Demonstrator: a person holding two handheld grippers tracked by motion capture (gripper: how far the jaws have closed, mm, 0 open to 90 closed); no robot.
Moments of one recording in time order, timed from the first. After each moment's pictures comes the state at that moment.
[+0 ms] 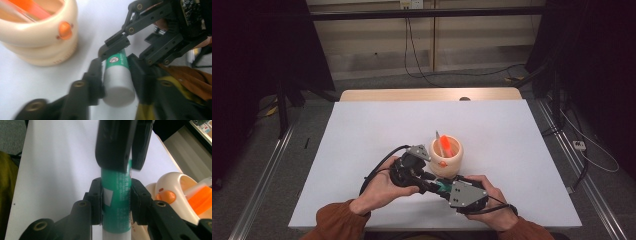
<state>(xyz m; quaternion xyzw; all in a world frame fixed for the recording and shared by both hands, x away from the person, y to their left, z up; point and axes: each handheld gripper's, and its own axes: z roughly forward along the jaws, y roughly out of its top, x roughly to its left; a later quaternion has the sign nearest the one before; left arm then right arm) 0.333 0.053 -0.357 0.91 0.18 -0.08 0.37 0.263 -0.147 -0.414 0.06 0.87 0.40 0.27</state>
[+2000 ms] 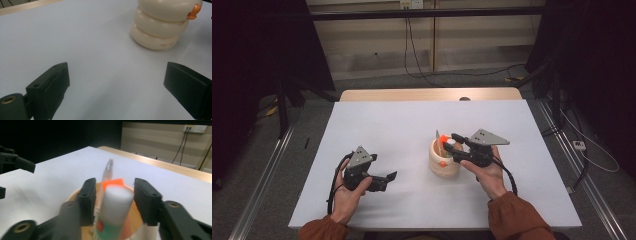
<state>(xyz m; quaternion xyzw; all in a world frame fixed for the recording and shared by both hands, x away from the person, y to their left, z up) 0.344 0.173 -0.421 0.81 0.33 0.13 0.46 0.357 -0.185 -0.416 0.37 0.71 0.55 0.22</state>
